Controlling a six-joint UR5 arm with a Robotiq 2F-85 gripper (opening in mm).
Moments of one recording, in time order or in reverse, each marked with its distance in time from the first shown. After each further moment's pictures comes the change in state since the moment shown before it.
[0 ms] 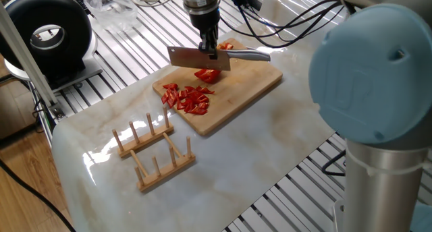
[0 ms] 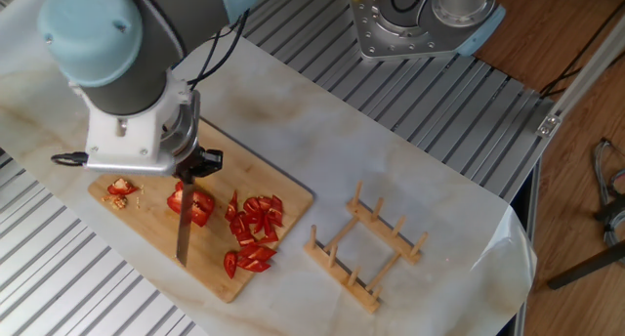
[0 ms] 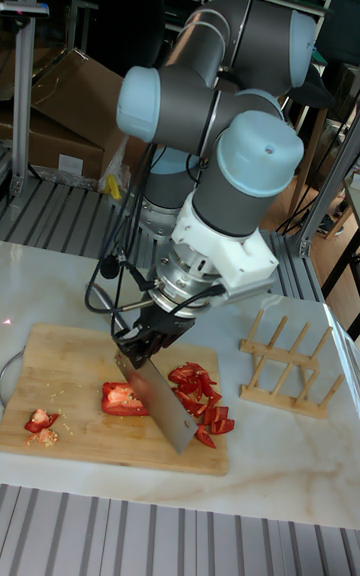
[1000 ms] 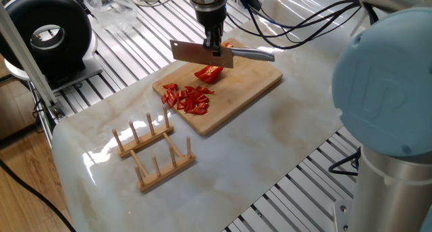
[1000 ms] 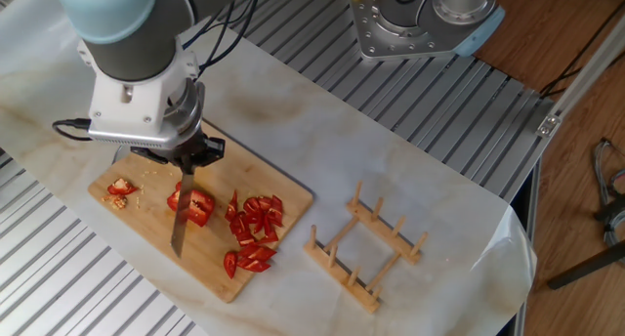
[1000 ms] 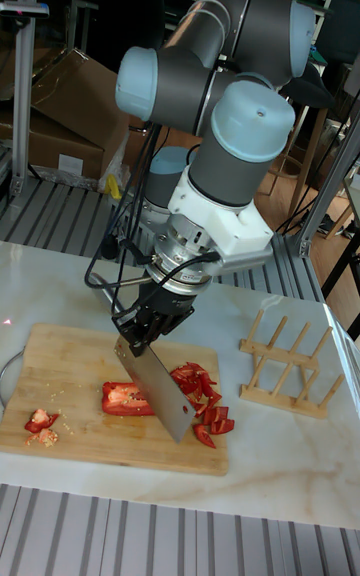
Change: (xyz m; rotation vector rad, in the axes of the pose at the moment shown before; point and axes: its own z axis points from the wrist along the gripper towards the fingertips) arm 0.007 0.003 -0.010 -0.006 -0.060 0.055
